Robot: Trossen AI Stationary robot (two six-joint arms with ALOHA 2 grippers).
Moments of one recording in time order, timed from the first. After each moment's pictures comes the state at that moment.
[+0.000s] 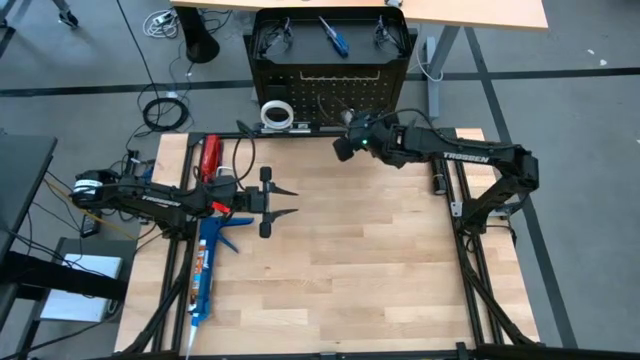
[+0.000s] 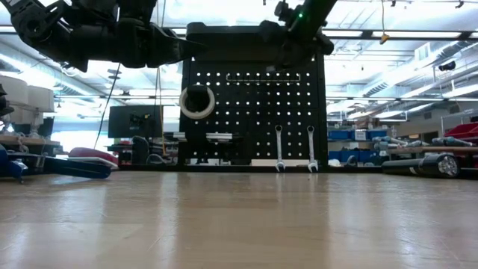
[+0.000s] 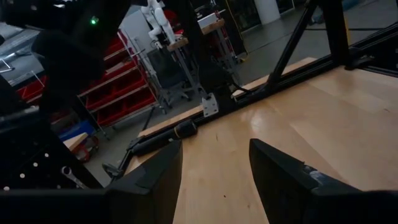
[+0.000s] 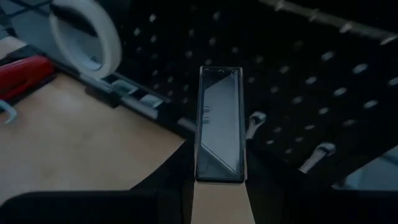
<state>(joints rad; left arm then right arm) 0.10 1.17 0.37 0.81 0.09 0.43 -0.27 1.55 1.42 -0.61 0.69 0.45</state>
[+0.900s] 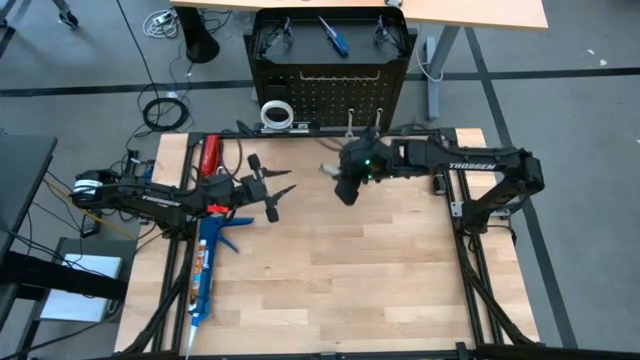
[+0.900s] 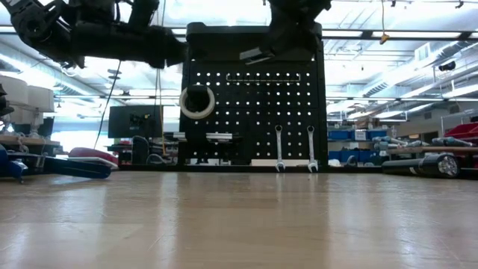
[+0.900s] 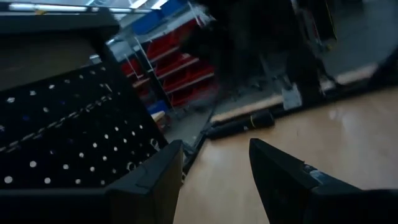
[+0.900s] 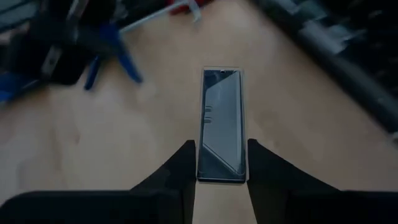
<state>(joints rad) 0.10 1.17 0.37 0.90 -0.24 0.44 -0.14 1.52 1.42 -0.66 0.15 0.35</state>
